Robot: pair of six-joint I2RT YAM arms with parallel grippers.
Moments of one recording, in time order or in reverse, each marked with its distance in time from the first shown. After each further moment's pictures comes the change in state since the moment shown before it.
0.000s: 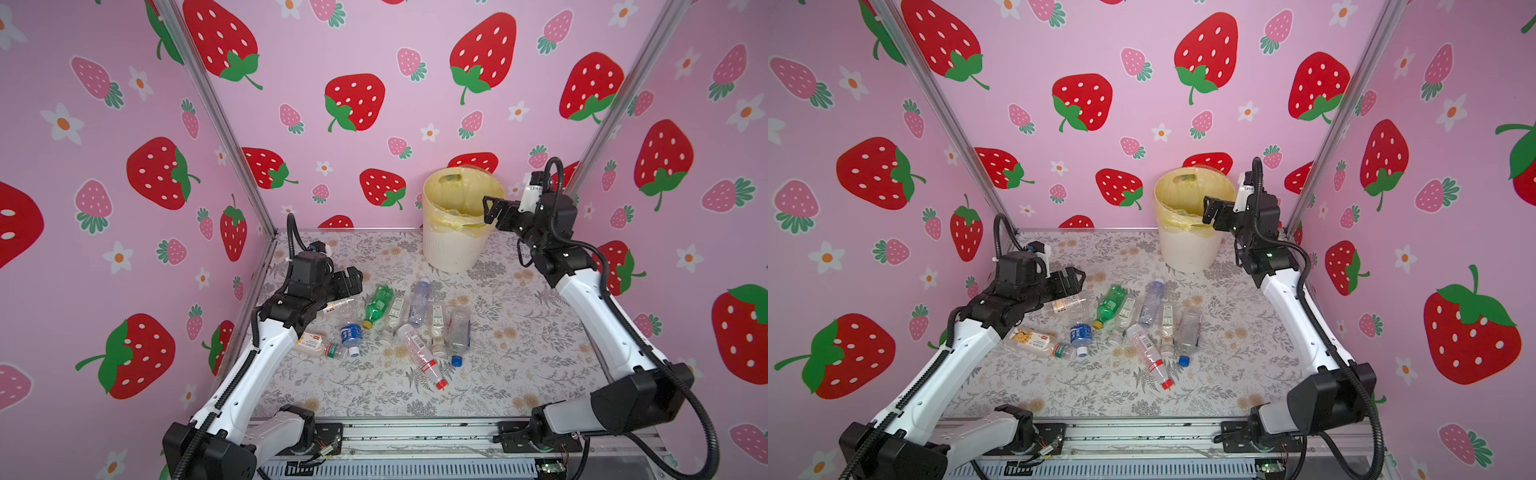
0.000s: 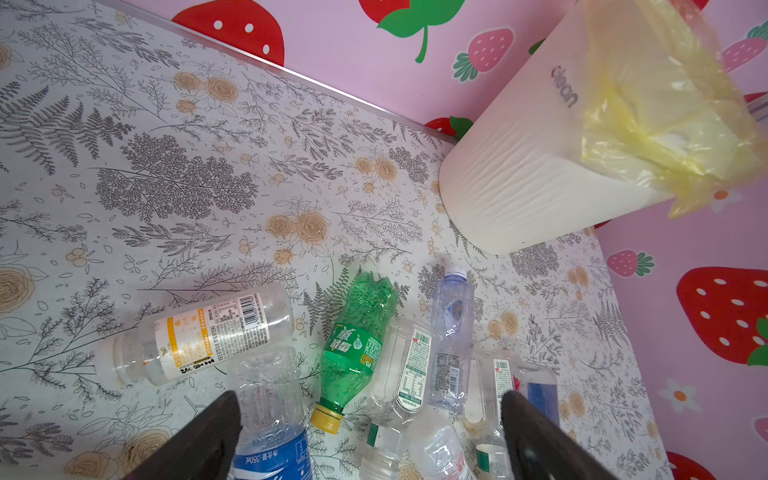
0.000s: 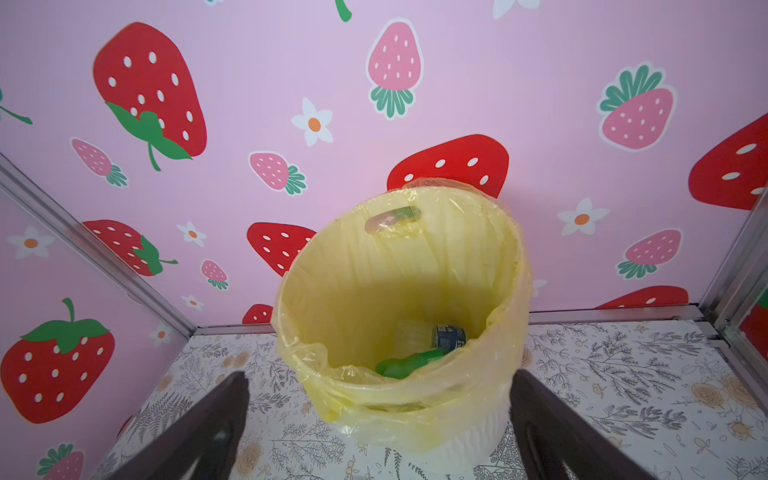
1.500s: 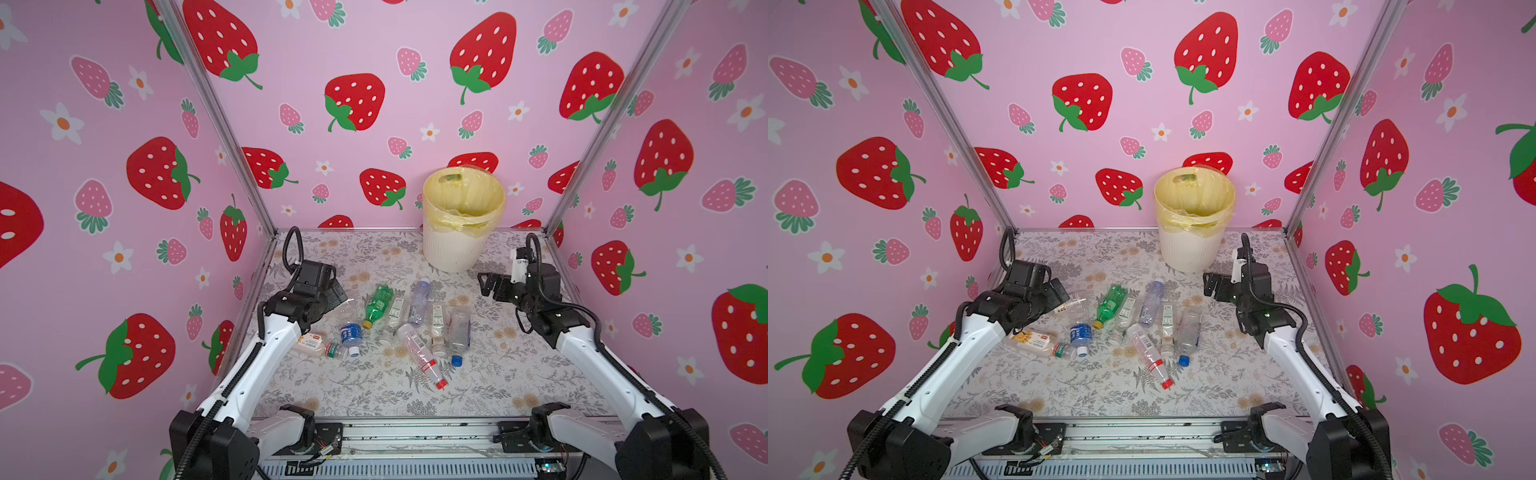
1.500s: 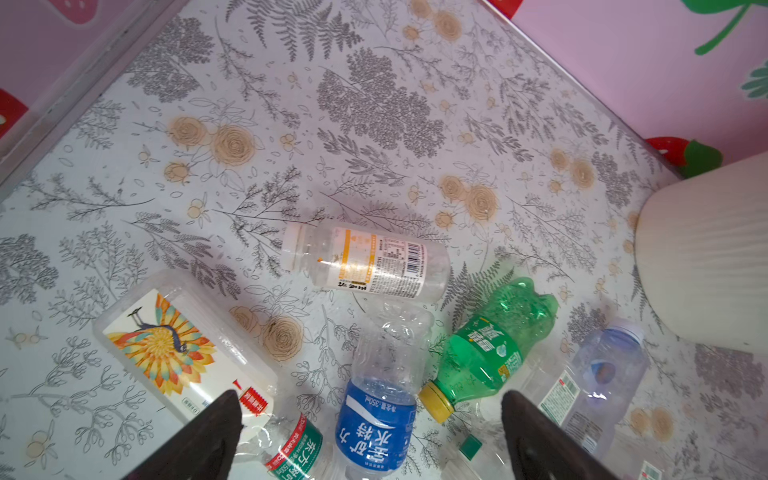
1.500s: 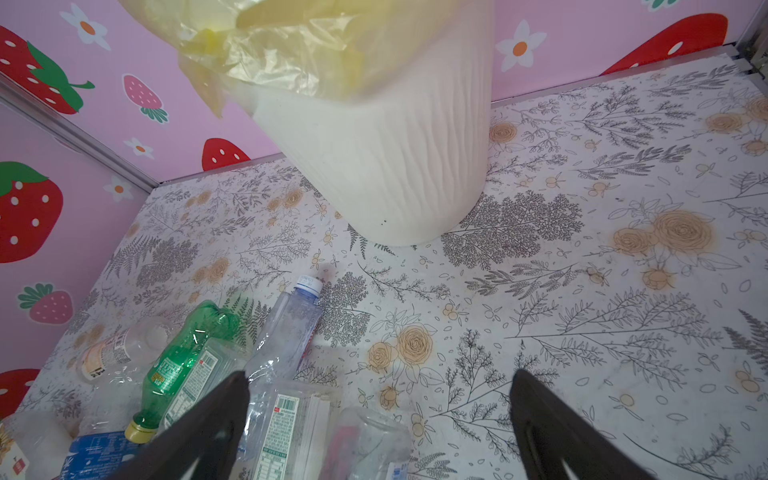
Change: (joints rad) left arm 0.011 0.042 -0.016 -0.277 -0.348 -0.315; right arm 0.000 -0.285 -0.646 0.005 -0.071 0.037
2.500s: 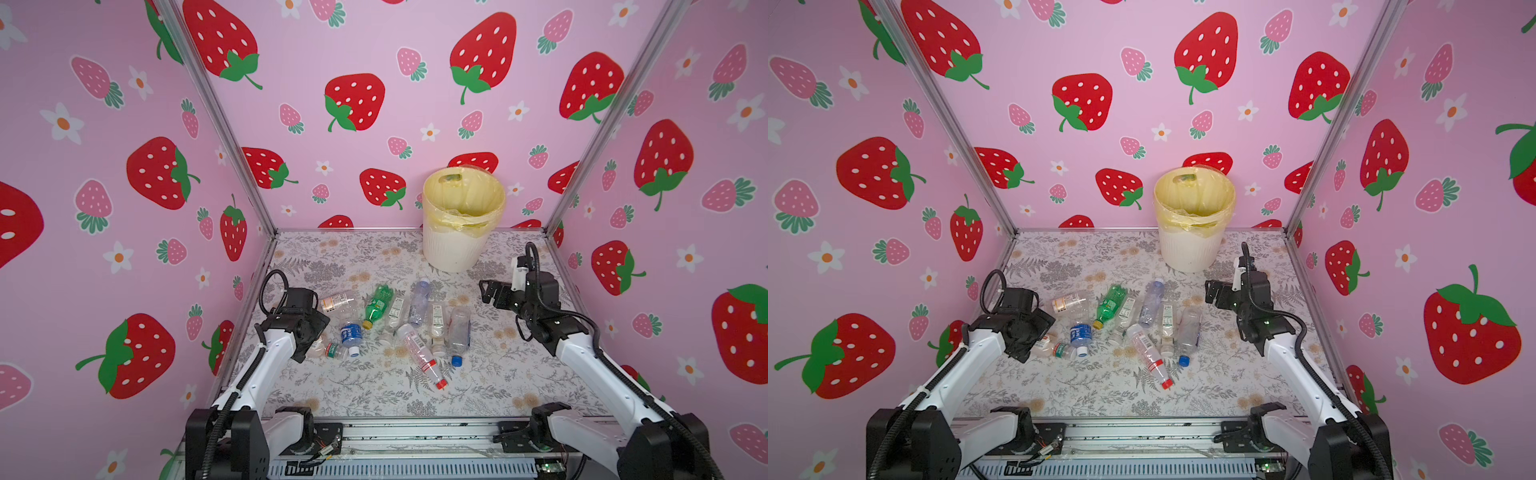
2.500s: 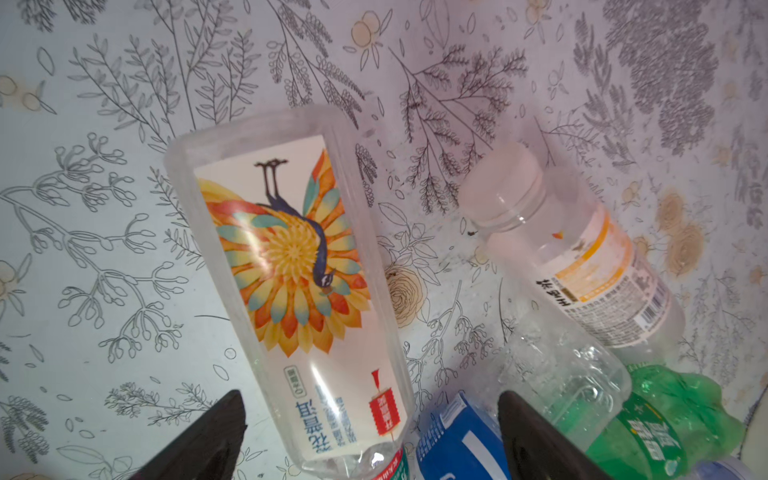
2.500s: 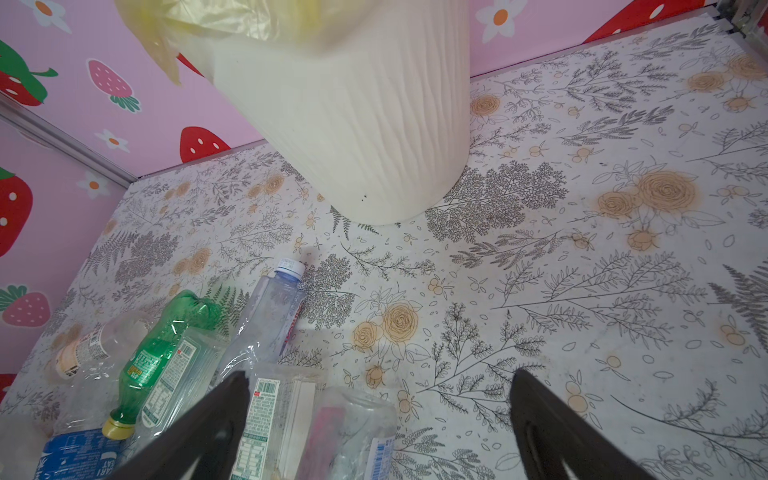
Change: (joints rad) left arm 0.229 -0.017 -0.322 0.092 0.166 -0.264; right arm 0.000 -0.033 -0.074 0.019 0.029 0.026
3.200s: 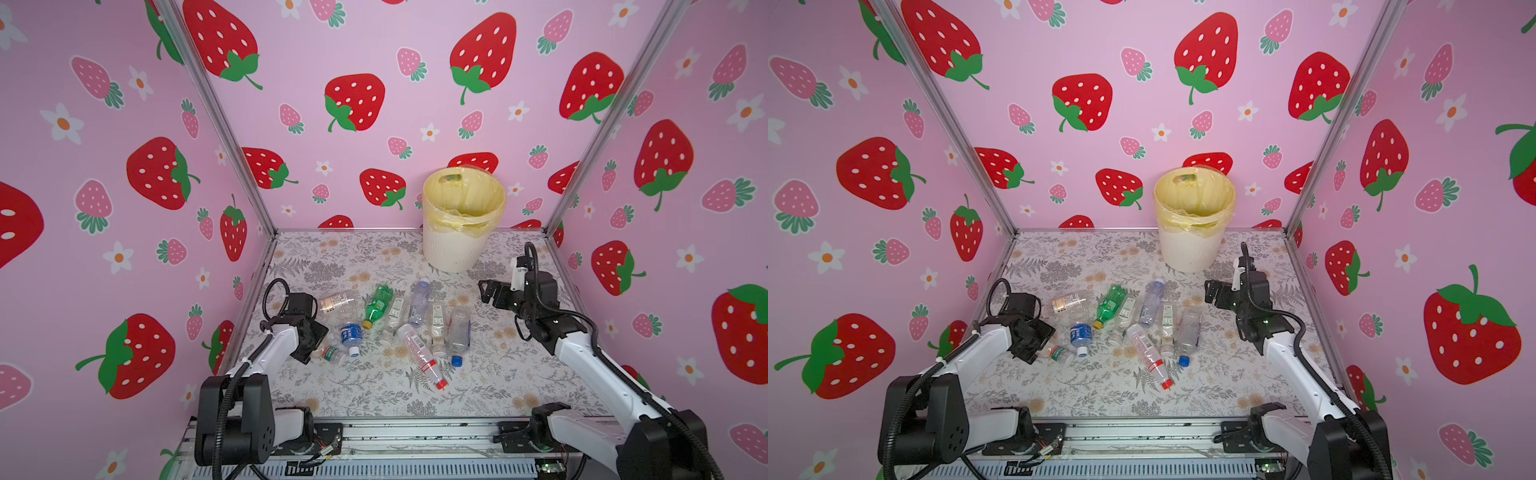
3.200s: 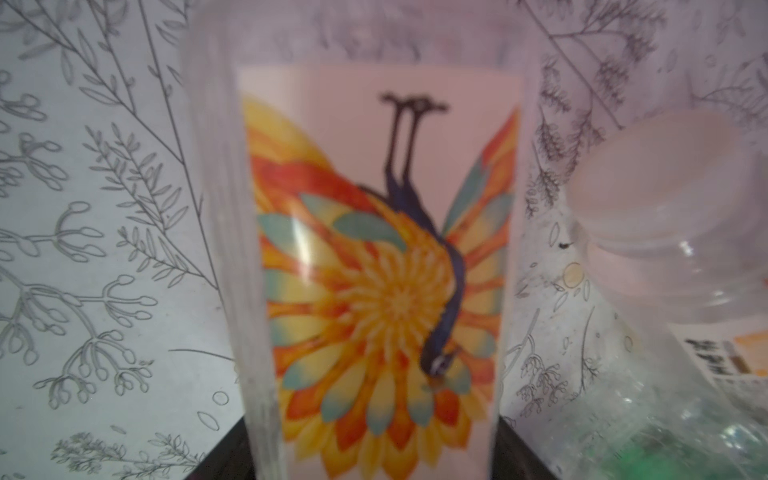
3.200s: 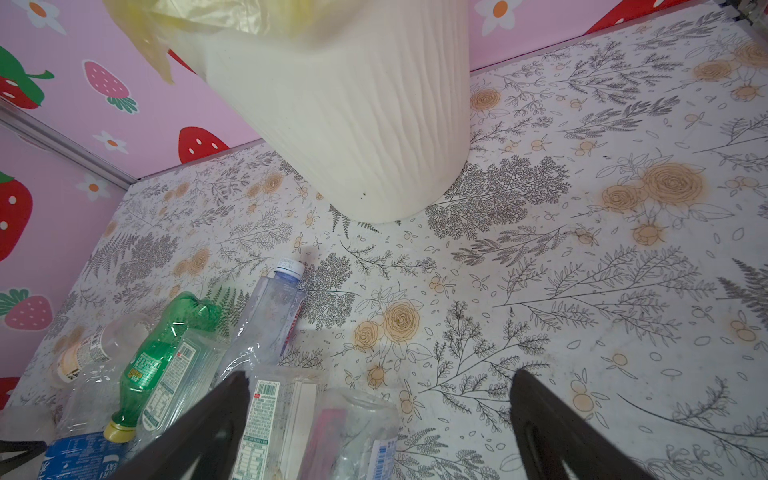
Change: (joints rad) left arm 0.051 0.135 -0.071 0.106 0.059 0.021; right arm 0.000 0.014 0.000 0.004 -0.002 0.016
